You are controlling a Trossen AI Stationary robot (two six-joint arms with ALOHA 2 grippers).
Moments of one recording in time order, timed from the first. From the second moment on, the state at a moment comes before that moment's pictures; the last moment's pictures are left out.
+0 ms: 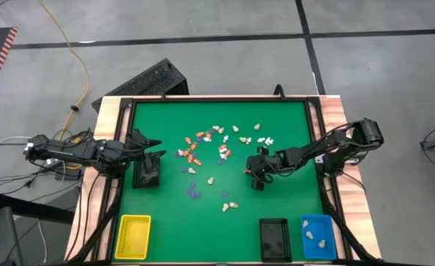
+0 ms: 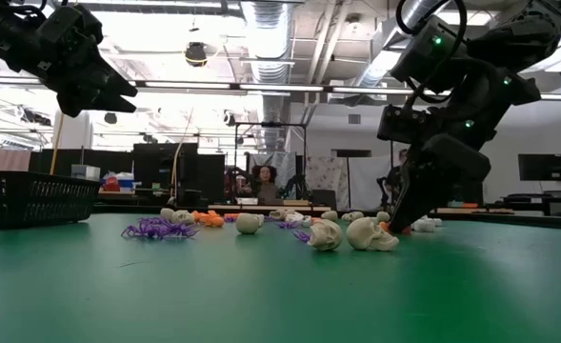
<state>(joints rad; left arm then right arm) -0.13 0.35 0.32 -0.28 -0.51 -0.36 0.07 1.57 0.60 -0.02 0.18 0.25</state>
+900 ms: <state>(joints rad) -0.13 0.35 0.32 -0.28 -0.51 -0.36 0.39 1.13 0.76 -0.20 -0.08 0.71</state>
